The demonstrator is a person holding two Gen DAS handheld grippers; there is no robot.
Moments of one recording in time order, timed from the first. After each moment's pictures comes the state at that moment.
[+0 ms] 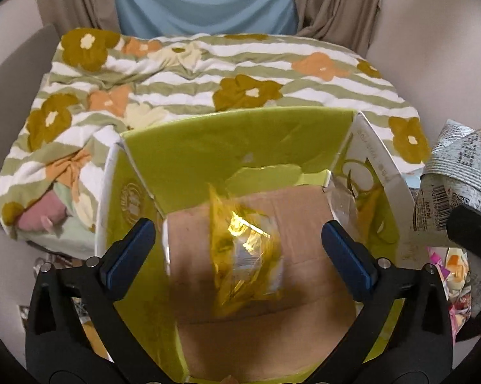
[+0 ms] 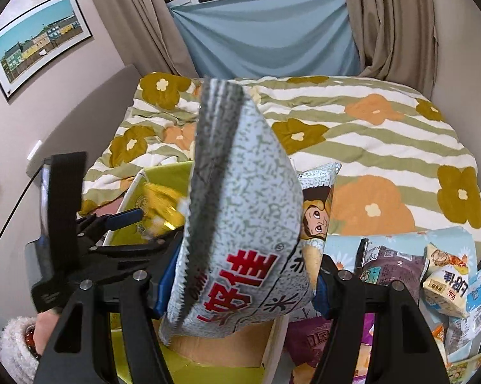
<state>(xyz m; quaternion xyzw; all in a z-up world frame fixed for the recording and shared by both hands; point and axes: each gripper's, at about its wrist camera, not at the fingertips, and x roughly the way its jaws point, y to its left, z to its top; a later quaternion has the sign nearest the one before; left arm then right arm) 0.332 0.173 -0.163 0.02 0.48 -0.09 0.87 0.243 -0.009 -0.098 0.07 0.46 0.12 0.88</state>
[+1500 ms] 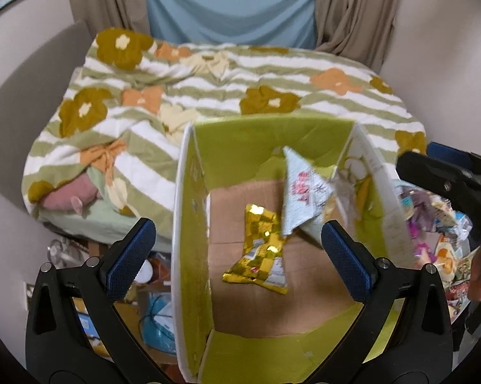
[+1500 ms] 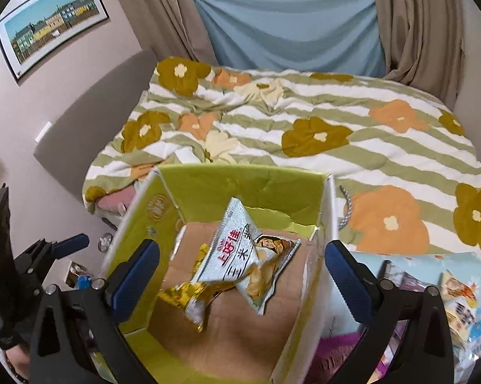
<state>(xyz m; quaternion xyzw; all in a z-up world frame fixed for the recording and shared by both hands) 0.262 0.212 -0.103 0.01 0.46 -0.04 0.88 0.260 0.019 -0.087 0.04 0.46 0.16 0.87</state>
